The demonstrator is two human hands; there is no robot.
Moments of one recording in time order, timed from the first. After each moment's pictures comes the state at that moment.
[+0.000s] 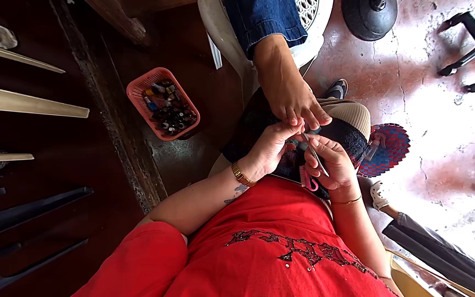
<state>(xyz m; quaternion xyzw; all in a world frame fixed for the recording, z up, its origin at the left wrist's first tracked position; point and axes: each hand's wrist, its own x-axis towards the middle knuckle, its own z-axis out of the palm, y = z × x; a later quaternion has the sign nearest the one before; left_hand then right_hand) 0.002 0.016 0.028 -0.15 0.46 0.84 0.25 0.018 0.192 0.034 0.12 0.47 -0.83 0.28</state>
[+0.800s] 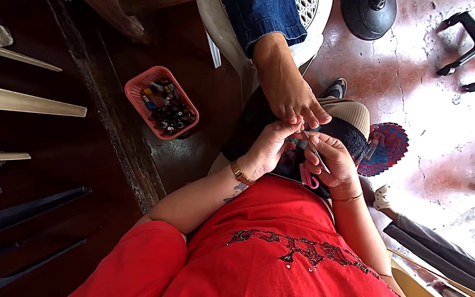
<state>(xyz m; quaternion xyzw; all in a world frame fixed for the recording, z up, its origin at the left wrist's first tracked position) 0.005 0.013 0.029 -0.14 0.46 0.84 0.26 0.014 0.194 0.034 0.10 0.47 -0.83 0.28</state>
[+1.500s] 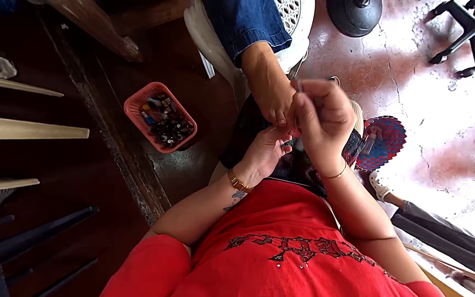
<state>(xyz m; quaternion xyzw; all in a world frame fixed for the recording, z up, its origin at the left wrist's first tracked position) -0.003 0.018 0.027 -0.20 0.37 0.87 0.26 -0.039 0.133 0.079 -0.22 0.72 -0.64 -0.16</state>
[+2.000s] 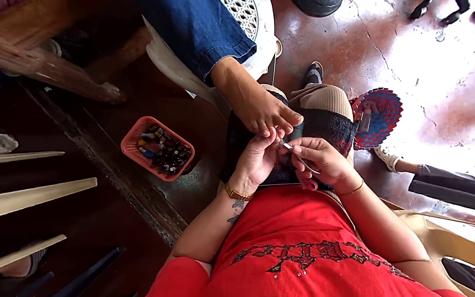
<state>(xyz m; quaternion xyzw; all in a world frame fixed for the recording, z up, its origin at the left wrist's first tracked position) -0.014 0.012 0.008 -0.15 0.23 0.91 0.30 0.024 0.196 0.031 0.08 0.48 -0.82 0.29</state>
